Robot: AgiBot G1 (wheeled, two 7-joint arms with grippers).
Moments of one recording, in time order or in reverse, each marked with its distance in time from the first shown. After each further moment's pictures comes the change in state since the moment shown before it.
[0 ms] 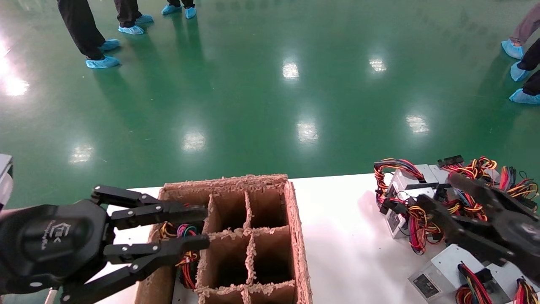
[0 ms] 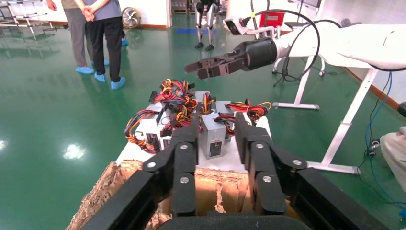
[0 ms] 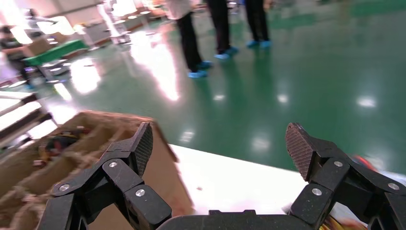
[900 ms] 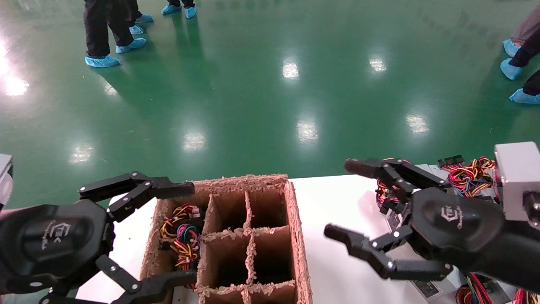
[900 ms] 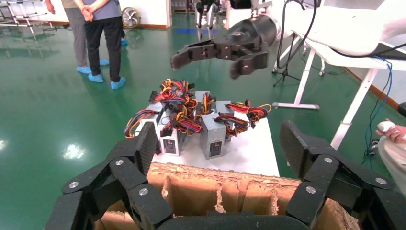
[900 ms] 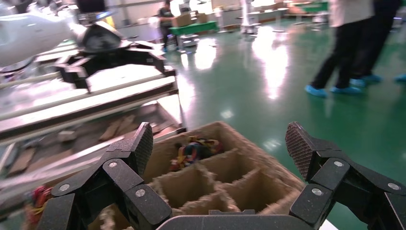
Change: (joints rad) left arm 0.000 0.000 0.000 0.000 0.000 0.000 0.000; right arm 0.495 0.090 -0.494 -0.018 0.104 -0.261 -0.049
